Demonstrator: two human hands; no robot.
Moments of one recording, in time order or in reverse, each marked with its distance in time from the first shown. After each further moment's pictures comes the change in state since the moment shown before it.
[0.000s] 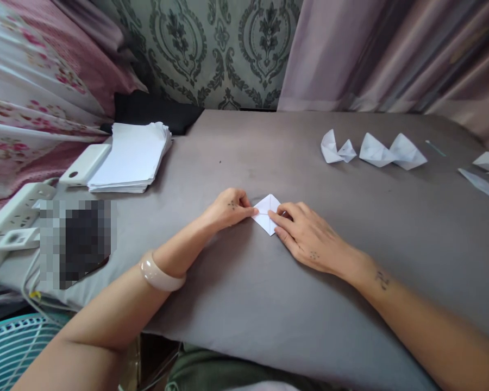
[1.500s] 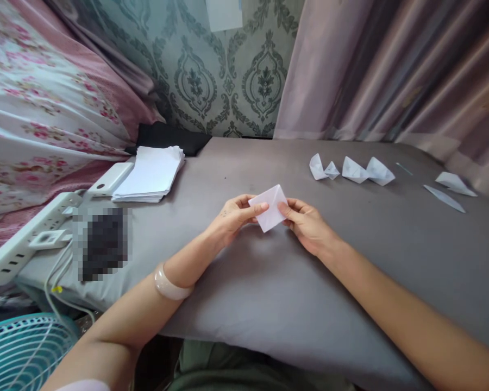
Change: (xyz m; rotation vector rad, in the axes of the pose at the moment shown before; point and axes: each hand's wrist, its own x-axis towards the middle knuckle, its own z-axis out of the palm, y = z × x) left_hand -0.032 0.023 0.016 -0.967 -0.017 0.115; right_hand 0.025 -0.011 0.001 1.478 0.420 0.667
